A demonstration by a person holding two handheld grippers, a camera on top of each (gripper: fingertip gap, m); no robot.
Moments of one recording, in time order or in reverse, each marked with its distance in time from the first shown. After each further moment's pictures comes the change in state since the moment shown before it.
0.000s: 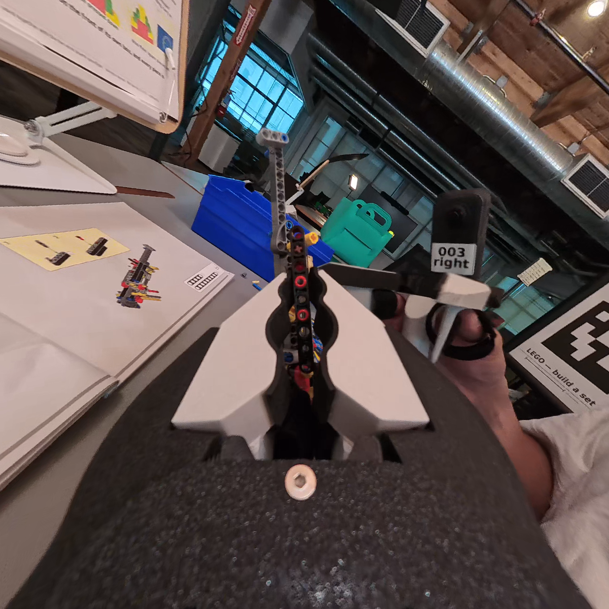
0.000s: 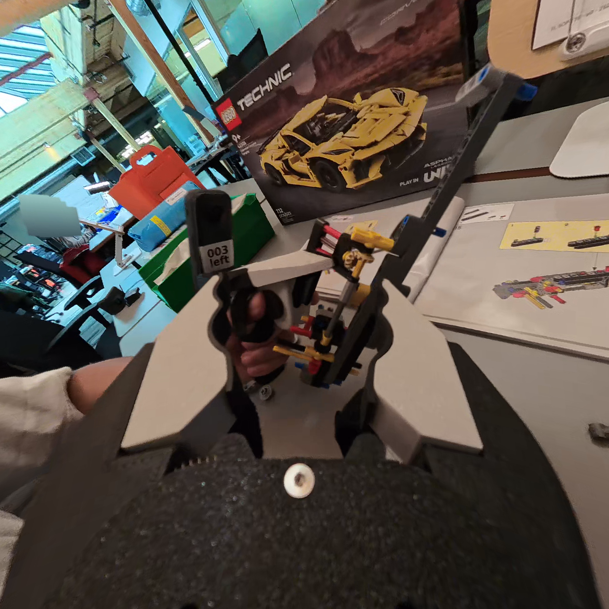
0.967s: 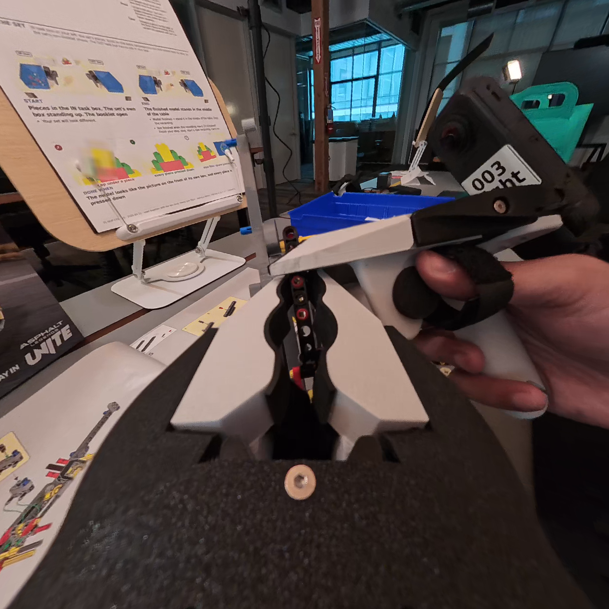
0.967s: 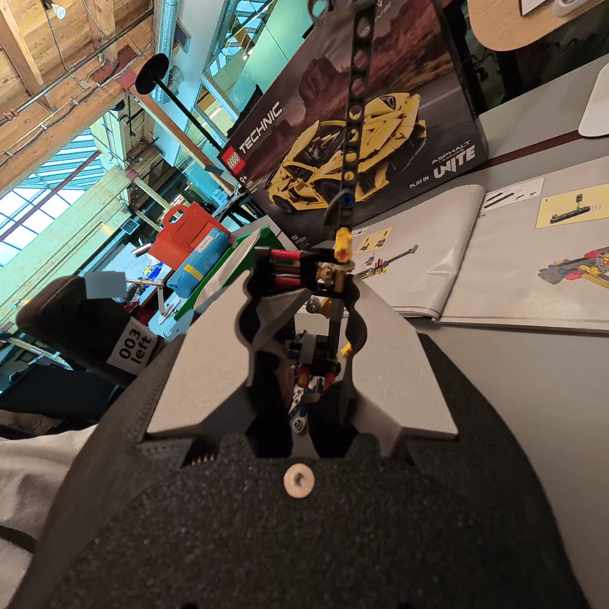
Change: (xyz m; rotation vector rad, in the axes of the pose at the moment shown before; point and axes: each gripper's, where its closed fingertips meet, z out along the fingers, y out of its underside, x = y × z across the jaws) left arm 0.026 0.000 0.005 -0.021 -0.376 0.691; right arm 0.000 -0.004 0.015 0.096 -0.034 0.202
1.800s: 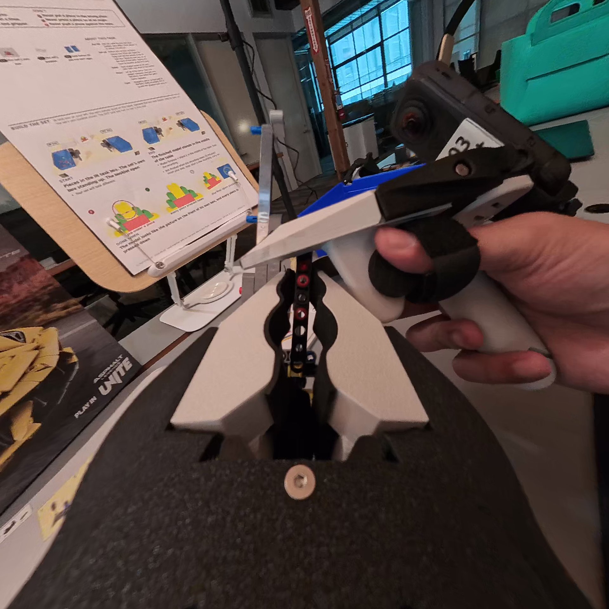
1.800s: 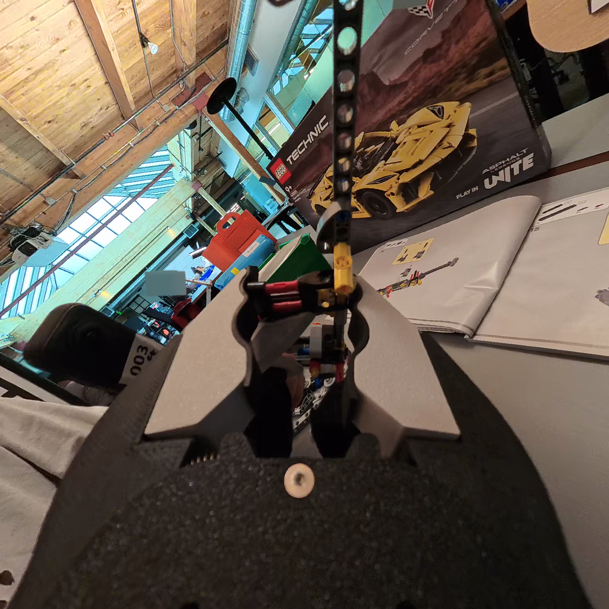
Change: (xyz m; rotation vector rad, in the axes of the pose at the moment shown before) left arm 0.014 -0.002 -0.001 -0.012 -0.052 0.261; right arm -0.010 -0.004 -0.006 0.035 -0.177 0.018
